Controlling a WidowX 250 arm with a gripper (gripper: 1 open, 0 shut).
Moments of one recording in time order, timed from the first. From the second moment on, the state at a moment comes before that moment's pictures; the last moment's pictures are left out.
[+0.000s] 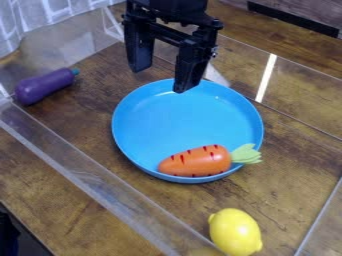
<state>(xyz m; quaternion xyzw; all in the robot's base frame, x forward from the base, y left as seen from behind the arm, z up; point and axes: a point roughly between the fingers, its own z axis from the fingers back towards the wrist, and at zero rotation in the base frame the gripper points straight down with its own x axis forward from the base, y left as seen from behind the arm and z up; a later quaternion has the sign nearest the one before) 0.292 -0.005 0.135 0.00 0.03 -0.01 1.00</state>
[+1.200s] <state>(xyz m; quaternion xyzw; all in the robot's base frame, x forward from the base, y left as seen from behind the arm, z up) 0.282 -0.038 0.102 0.00 0.06 -0.04 1.00</state>
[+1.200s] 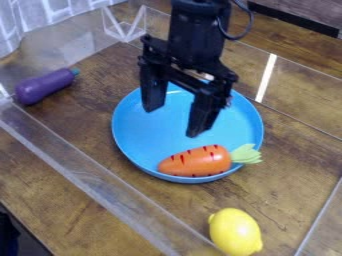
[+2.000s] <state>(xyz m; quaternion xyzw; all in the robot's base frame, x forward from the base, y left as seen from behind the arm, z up) 0.280 -0.067 0.085 0.02 0.06 -0.08 0.99</state>
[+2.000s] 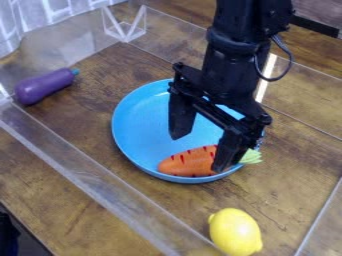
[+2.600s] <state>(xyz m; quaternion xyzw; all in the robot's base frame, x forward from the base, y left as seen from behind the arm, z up) 0.286 -0.077 0.075 0.03 0.04 -0.11 0.99</state>
